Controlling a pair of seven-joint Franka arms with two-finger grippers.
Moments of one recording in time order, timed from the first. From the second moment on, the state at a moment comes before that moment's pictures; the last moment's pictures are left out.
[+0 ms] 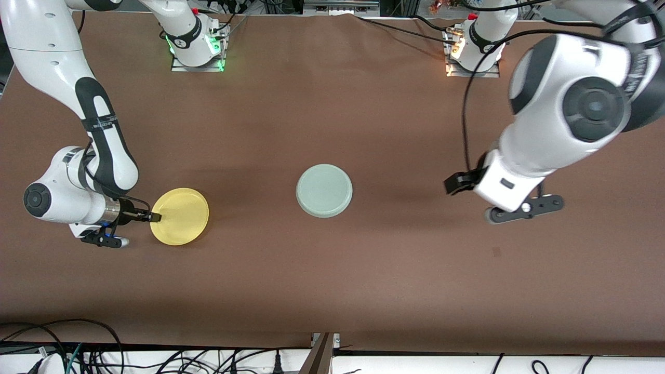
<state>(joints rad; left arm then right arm) -0.41 0.53 0.21 -1.00 -0.13 1.41 -0.42 -0.04 0.69 -0.06 -1.66 0.19 2.21 -0.04</state>
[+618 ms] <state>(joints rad) -0.28 0.26 0.22 -1.27 -0.04 1.38 -0.08 -0.04 0.69 -0.06 -1.67 0.20 2.22 -0.04</state>
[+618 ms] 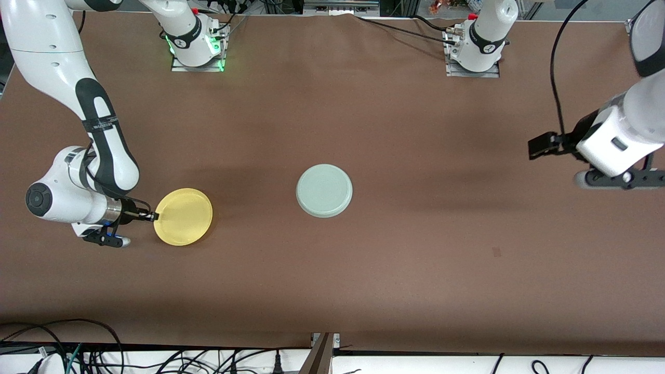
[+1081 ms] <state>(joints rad) -0.22 -0.02 0.22 -1.74 0.01 1.71 0.05 -0.04 0.67 -0.05 -1.64 0.25 2.19 -0.04</state>
